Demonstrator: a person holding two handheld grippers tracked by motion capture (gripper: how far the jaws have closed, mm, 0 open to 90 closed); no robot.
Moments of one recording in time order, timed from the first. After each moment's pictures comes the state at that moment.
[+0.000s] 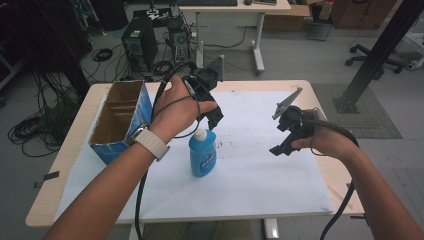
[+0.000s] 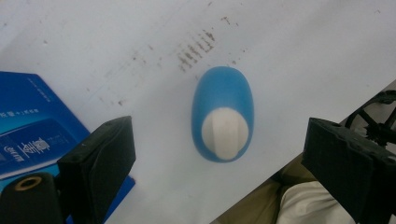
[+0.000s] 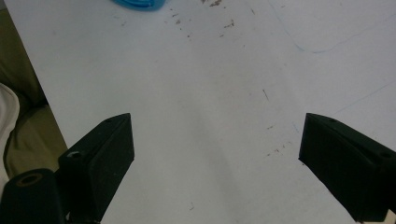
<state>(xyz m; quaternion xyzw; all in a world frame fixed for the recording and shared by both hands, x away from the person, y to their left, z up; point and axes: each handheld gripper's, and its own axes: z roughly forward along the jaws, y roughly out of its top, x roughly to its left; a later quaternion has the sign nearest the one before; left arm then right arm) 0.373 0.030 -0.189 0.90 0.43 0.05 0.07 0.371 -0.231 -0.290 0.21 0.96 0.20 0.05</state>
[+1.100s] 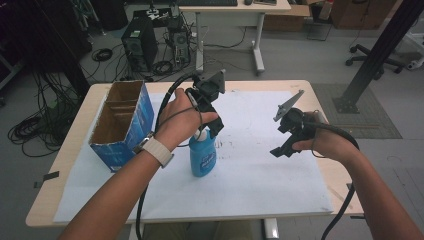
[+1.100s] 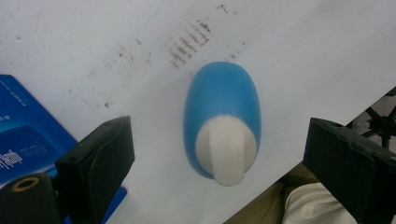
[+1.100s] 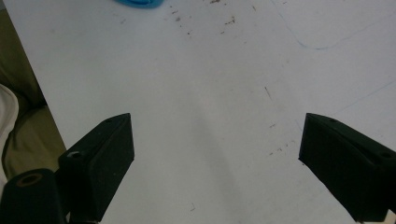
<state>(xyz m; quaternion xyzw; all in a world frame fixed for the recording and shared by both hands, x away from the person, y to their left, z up) 0.376 0.028 -0.222 0.90 0.42 0.04 0.07 0.370 -0.235 -0.296 0.21 0.95 0.21 0.05</state>
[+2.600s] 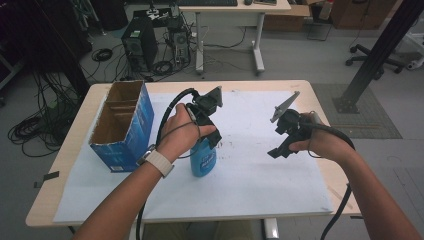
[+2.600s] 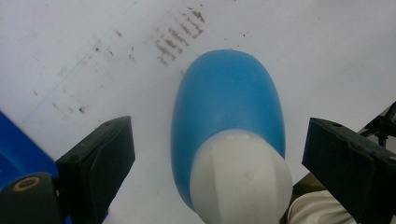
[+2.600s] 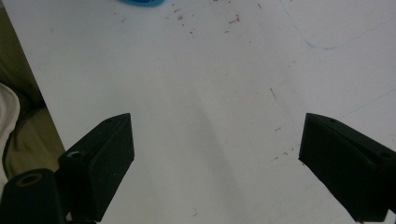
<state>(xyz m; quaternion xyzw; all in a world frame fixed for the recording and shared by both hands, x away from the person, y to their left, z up) 0.378 0.032 -0.267 0.91 0.42 0.03 0.08 0.373 -0.230 -0.303 0.21 0.96 0.21 0.04</state>
